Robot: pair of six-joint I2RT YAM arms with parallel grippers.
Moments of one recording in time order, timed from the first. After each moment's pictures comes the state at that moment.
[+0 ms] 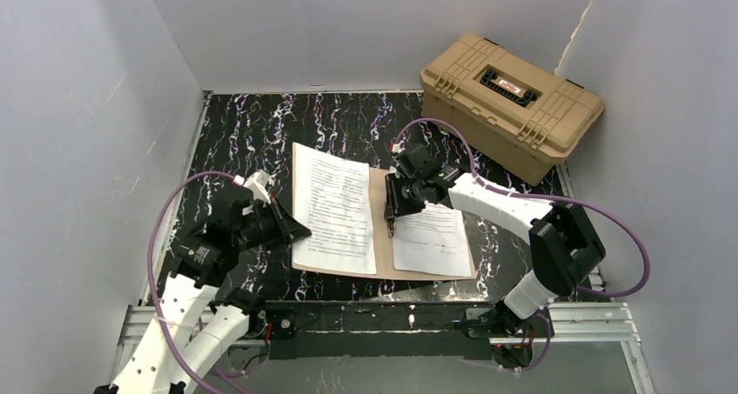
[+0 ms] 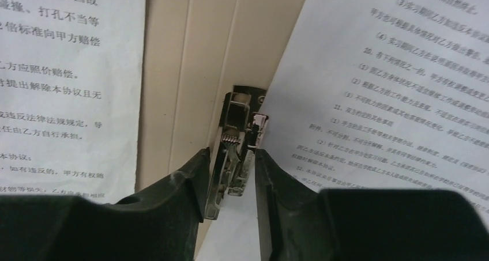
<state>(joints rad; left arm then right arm) -0.37 0.62 0.79 -0.85 0.33 -0.80 0.74 1.57 1.09 -0.50 -0.16 0.49</state>
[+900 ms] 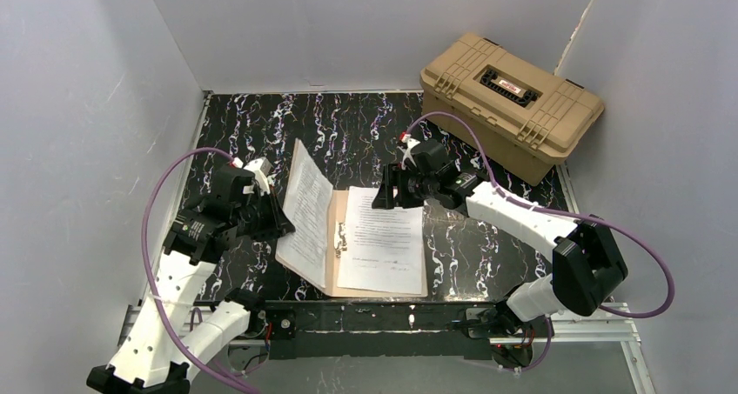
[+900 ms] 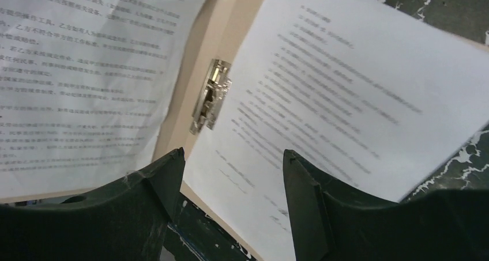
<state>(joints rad) -0.37 0.80 1.06 -1.13 0.18 -0.53 0.72 1.43 1.00 -0.32 -0.27 0.56</state>
